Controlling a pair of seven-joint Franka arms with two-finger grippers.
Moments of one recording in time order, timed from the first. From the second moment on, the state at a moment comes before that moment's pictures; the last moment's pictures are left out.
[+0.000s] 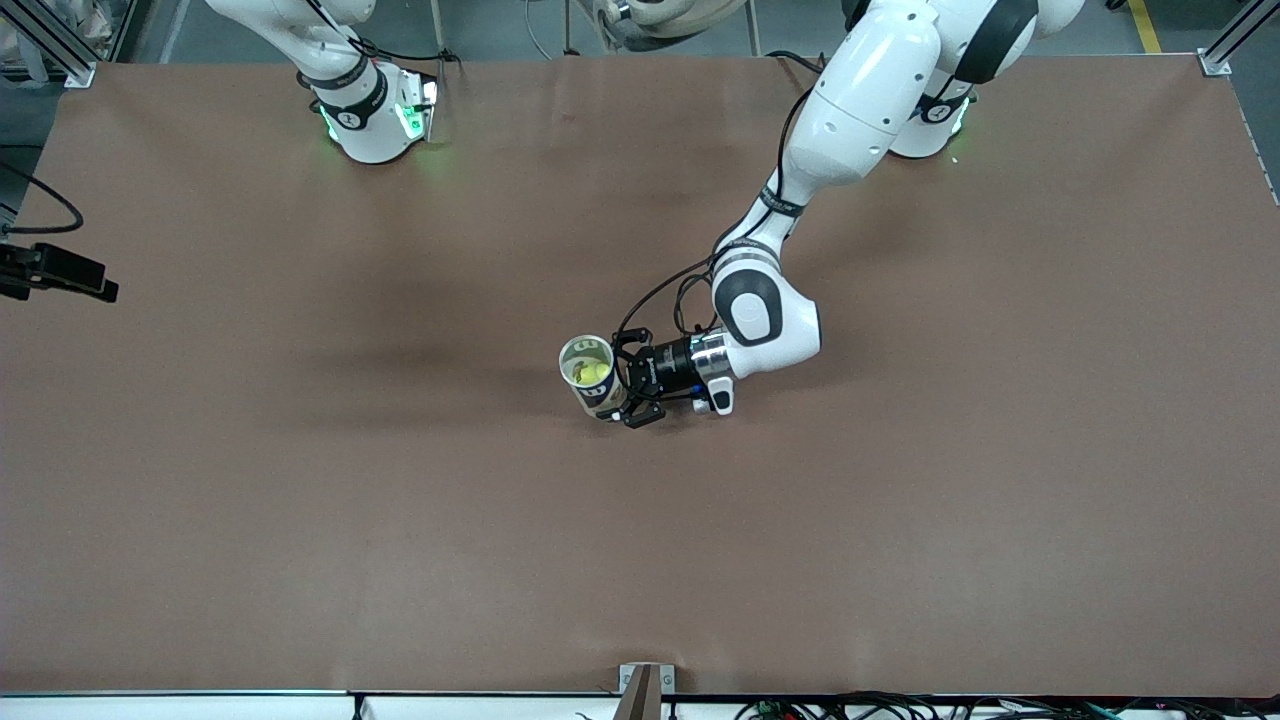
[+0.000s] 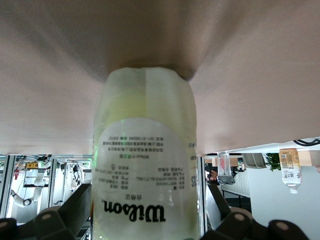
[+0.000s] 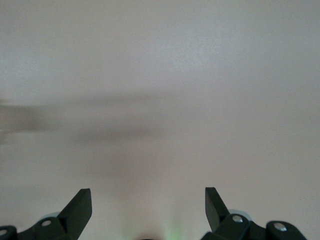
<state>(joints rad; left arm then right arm) -0.69 0.85 -0.01 -1.59 -2.03 2.38 -0.65 -0.07 0.13 -0.05 -1.41 0.00 1.42 -0.08</state>
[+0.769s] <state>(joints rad) -0.66 0.80 0.00 -1.67 -1.98 2.35 -0.65 -0.07 0.03 -0.05 -1.44 0.00 1.39 -0.08</state>
